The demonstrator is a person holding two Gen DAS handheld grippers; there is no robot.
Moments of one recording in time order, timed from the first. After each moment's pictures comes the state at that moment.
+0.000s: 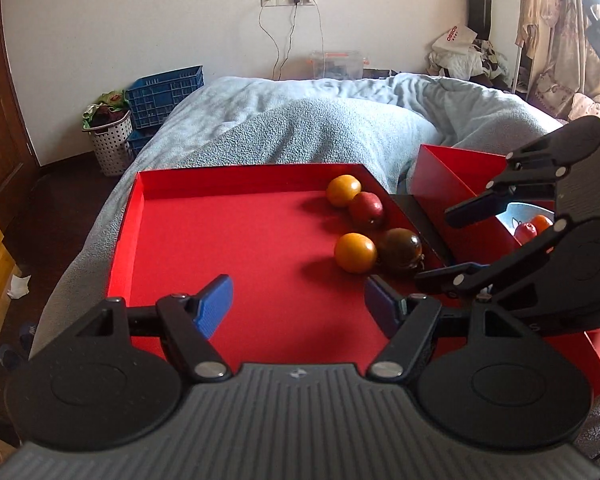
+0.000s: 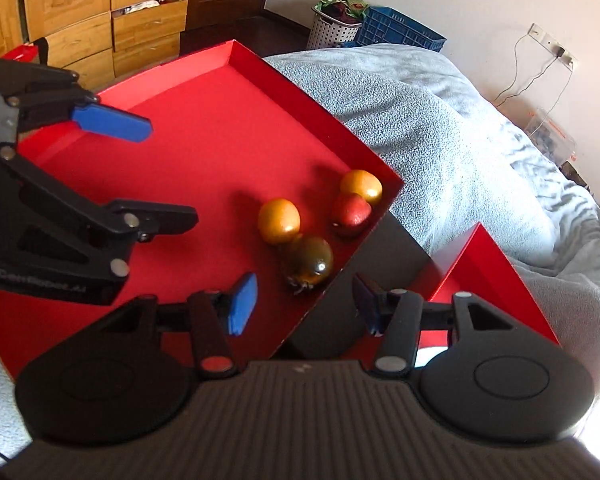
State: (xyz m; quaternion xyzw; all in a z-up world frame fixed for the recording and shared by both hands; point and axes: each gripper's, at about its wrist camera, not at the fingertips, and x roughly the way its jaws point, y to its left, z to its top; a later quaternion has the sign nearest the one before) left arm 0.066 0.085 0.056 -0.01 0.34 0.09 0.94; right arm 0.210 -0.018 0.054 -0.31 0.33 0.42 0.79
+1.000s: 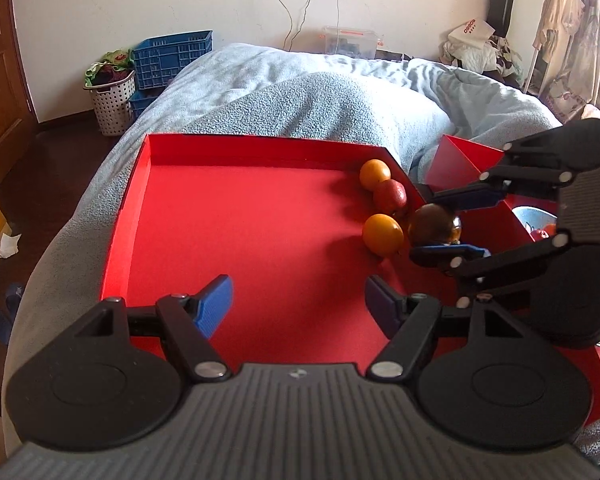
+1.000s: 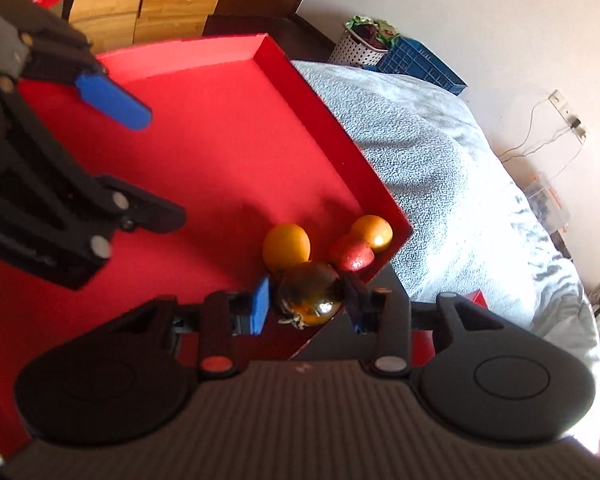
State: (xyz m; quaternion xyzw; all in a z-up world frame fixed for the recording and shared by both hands) left arm 0.081 0.106 0.046 -0.06 0.37 0.09 0.92; right arm 0.202 -0.015 0.053 -0.35 0.27 0.44 0.78
